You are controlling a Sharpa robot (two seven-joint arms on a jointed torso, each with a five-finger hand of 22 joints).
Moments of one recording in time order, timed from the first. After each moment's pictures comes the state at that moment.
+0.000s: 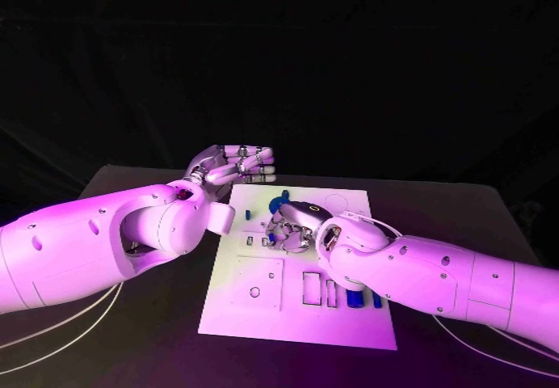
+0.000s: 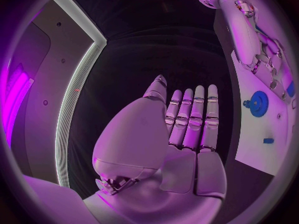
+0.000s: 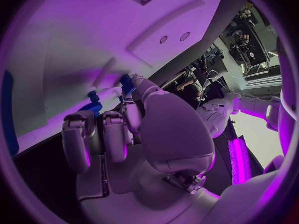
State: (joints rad) left arm 1.23 -0.95 0.03 1.72 0.00 -0.43 0.33; left_hand 1.53 -0.02 -0.03 0.23 0.18 0.95 0.22 0.11 0.07 0.97 0.18 0.11 0.07 0.95 0.16 0.18 0.12 0.17 0.81 0.29 0.31 0.12; right arm 1.19 -0.40 -0.14 1.33 -1.40 -0.34 -0.15; right_hand 1.36 -0.05 0.28 0.05 0.19 1.09 0.11 0.15 0.17 1.36 0.02 1.28 1.26 1.47 -0.04 1.54 1.31 0.01 1.47 0.08 1.57 1.31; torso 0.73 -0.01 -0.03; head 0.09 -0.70
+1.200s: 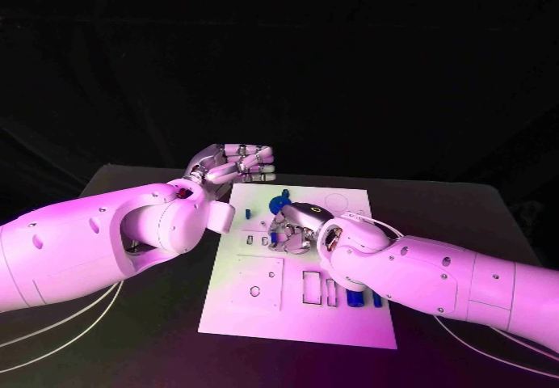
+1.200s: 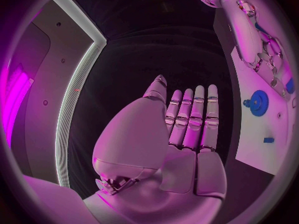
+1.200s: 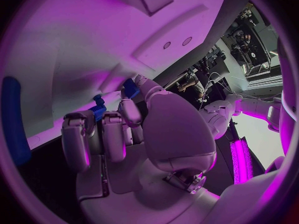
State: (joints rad) left arm 1.23 -0.96 0.03 1.72 0.00 -0.43 0.33; left_hand 1.53 -0.02 -0.03 0.23 0.18 0.95 0.22 0.11 0.07 0.97 0.18 0.11 0.07 0.95 0.16 0.18 0.12 0.17 0.81 0.29 0.31 0.12; right arm 1.18 -0.41 -0.14 1.33 -1.41 -0.33 -0.17; right_hand 1.28 -0.12 0.24 0.09 0.25 1.00 0.14 0.15 0.18 1.29 0.06 1.22 1.20 1.46 -0.02 1.54 1.31 0.01 1.46 0.09 1.54 1.31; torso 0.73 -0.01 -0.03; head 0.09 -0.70
